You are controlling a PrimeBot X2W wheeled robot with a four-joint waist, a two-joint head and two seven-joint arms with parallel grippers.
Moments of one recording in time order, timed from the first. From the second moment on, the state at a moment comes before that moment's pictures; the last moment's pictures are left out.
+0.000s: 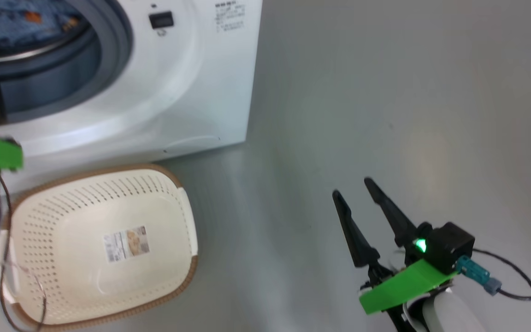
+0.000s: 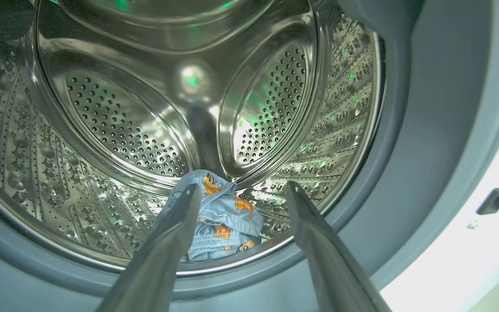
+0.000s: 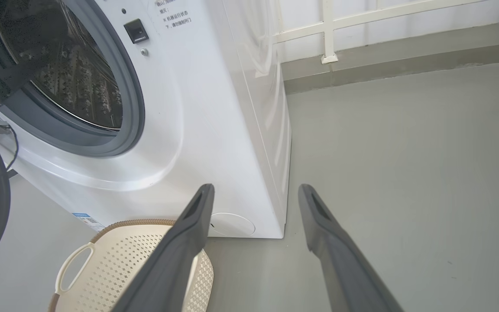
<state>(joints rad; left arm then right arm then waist) -0.79 0.39 -0.16 0.54 -0.53 -0.13 -0.26 -0.21 -0.05 0.25 0.10 0.29 0.13 -0.26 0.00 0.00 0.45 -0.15</state>
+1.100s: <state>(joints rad) -0.05 0.16 0.09 0.16 -0.27 -0.13 -0.26 -0.05 -0.05 0.19 0.17 0.25 0.13 -0.26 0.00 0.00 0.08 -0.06</state>
